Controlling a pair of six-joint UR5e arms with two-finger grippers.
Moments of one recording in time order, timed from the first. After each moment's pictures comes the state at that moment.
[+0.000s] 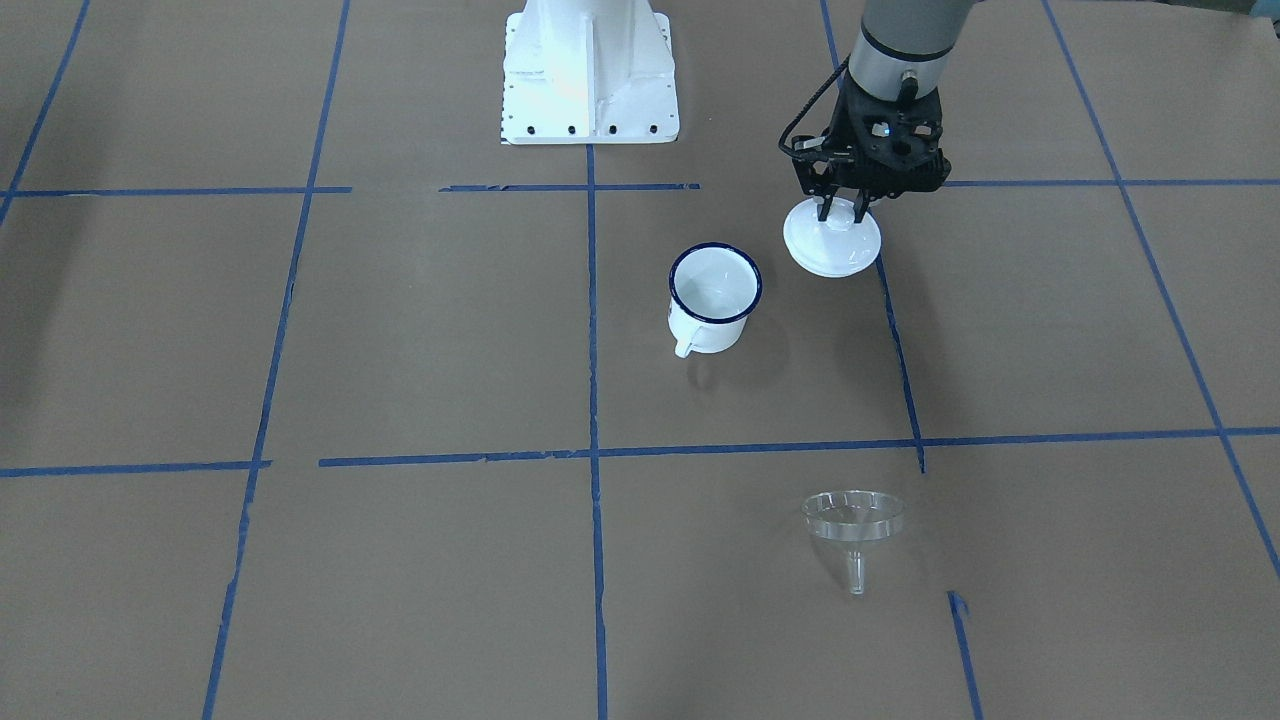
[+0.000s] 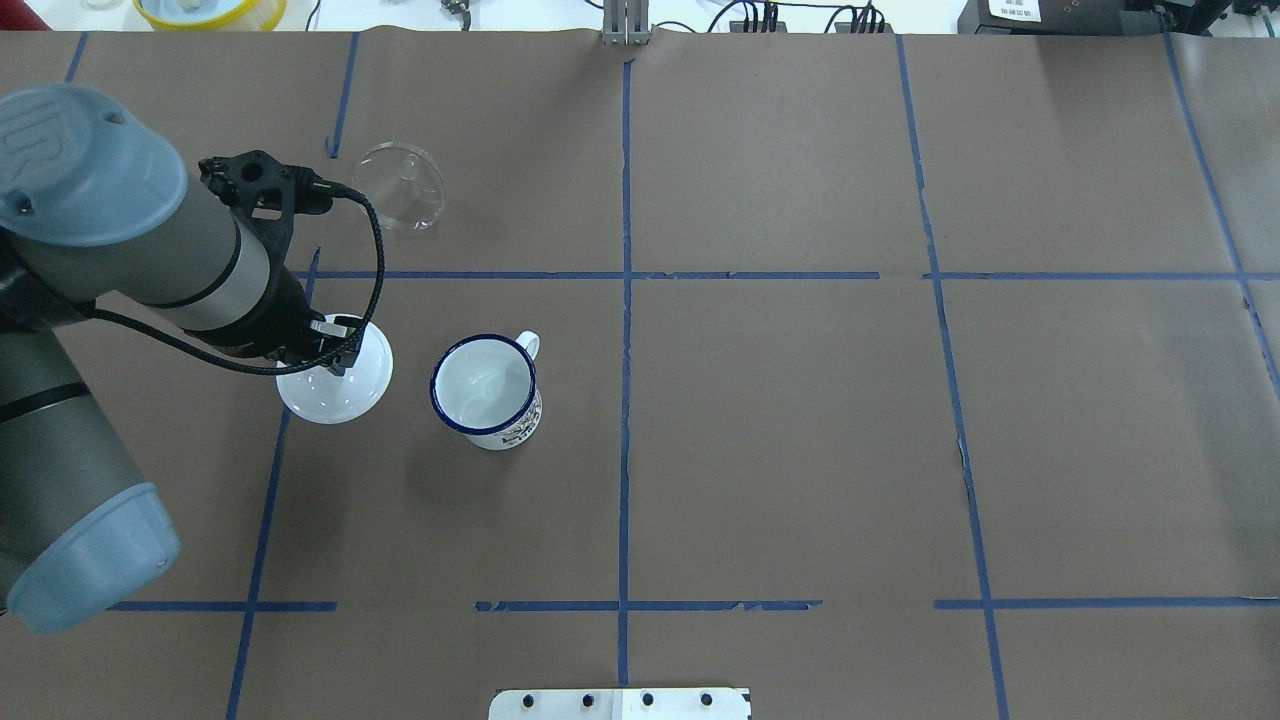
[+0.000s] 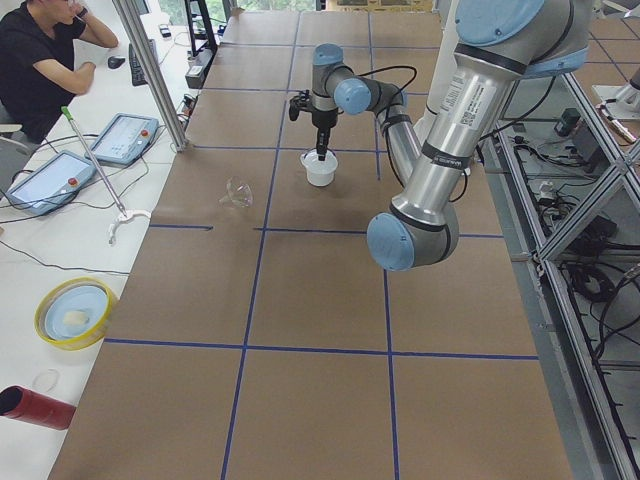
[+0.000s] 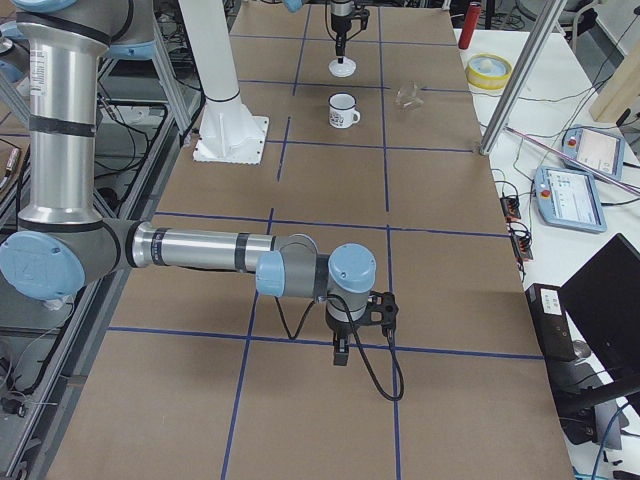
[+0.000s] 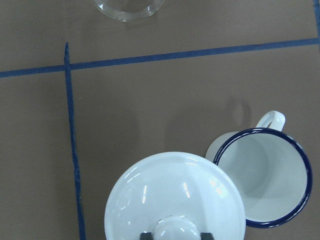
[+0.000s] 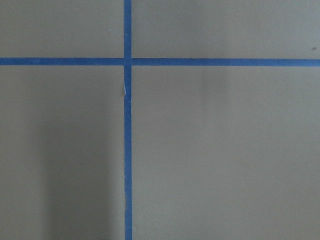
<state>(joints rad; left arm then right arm) -0.70 -1.95 -2.15 -1.29 -1.97 -0.93 1.57 -1.68 1.66 -1.57 2.29 0.01</state>
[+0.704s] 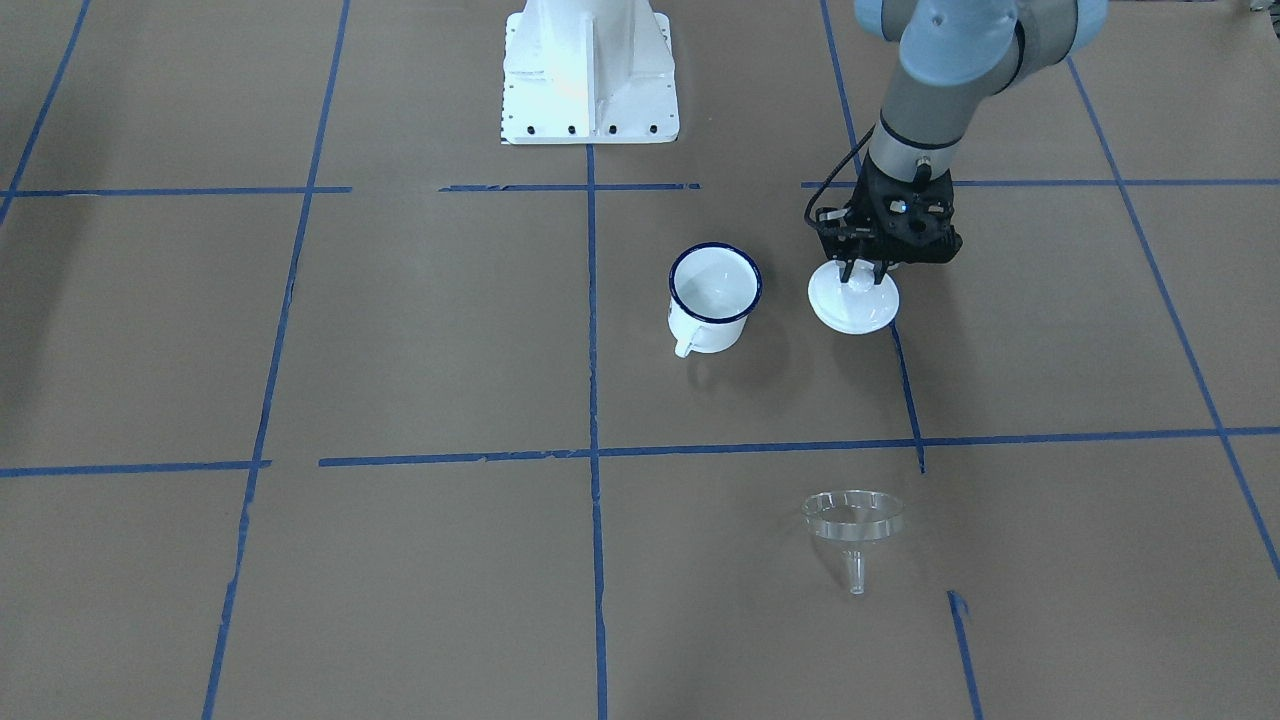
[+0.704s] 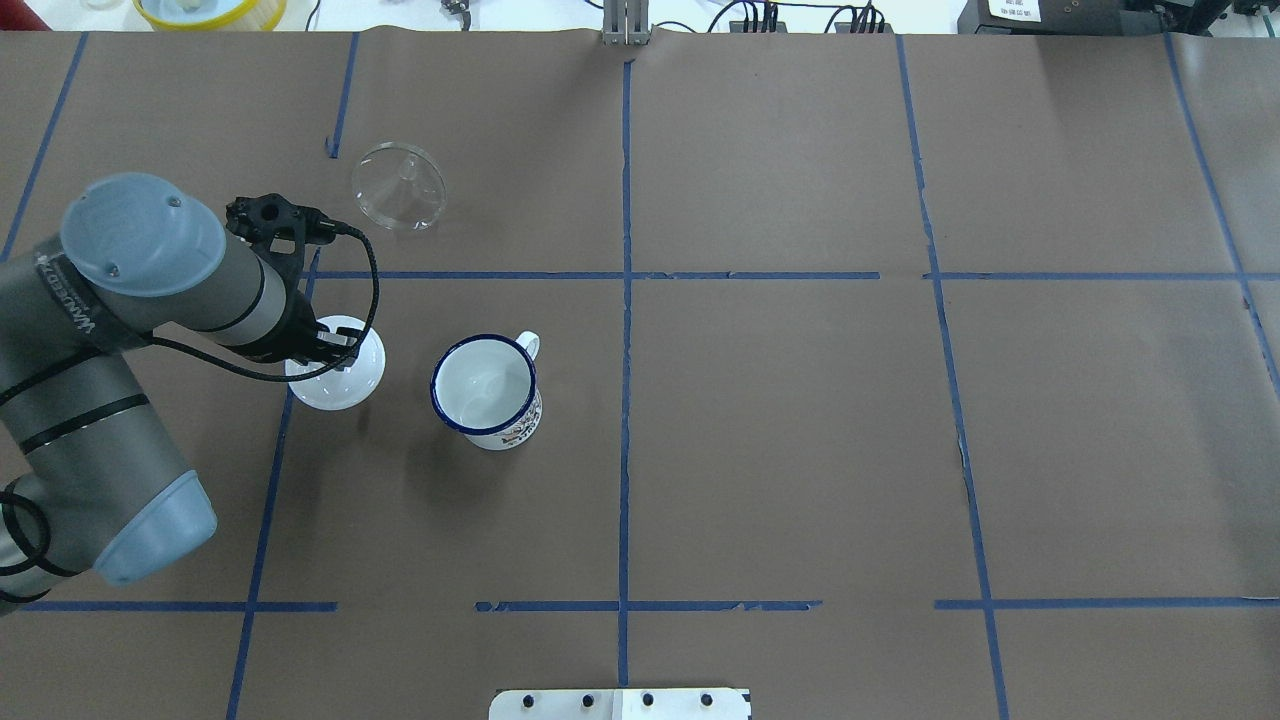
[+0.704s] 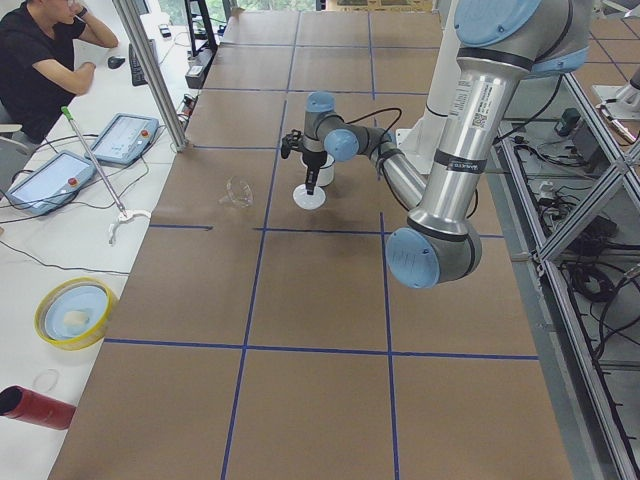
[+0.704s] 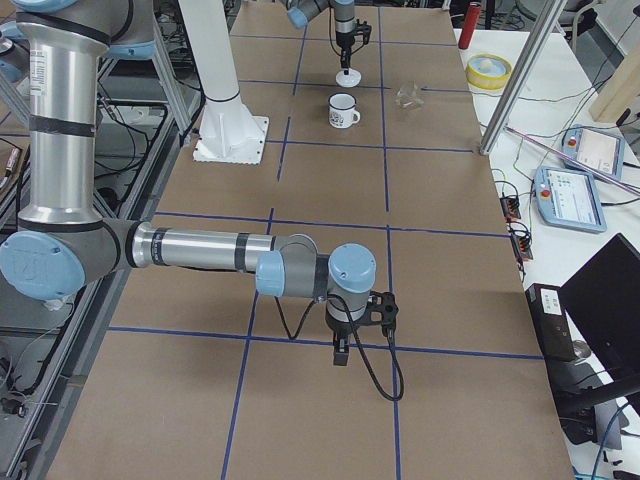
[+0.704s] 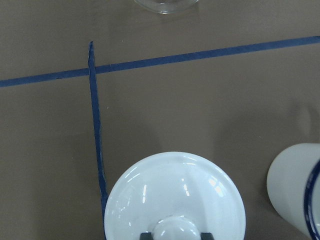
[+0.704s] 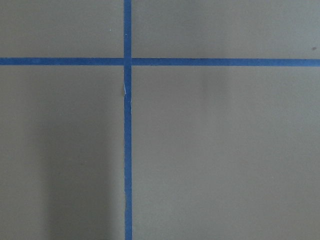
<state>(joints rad) -0.69 -1.87 -1.89 -1.64 -1.91 -0.92 1.57 -1.68 1.66 -1.57 2.29 0.01</state>
